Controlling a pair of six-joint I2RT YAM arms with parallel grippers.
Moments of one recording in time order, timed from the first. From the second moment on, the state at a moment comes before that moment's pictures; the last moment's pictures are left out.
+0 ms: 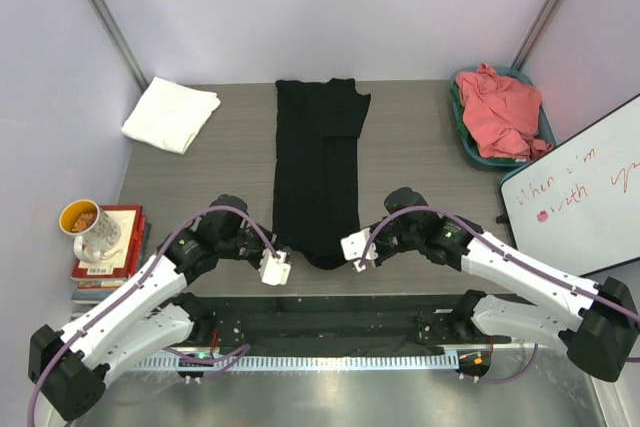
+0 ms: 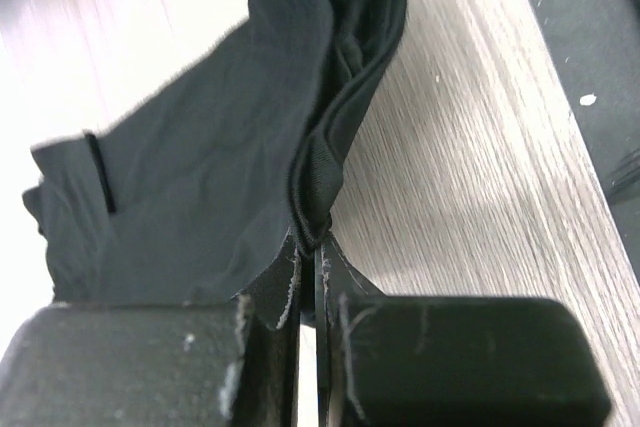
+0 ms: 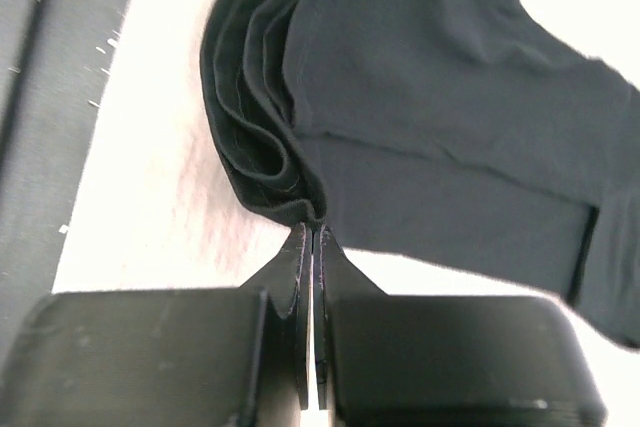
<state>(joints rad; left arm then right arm) -0.65 0.81 0.61 -0.56 0.56 1.31 0.82 1.01 0.70 -0.45 -0.44 -1.05</state>
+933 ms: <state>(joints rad) -0.50 1.36 0.75 -0.11 0.42 1.18 0.60 1.44 0.84 -0.17 -0.25 -1.10</state>
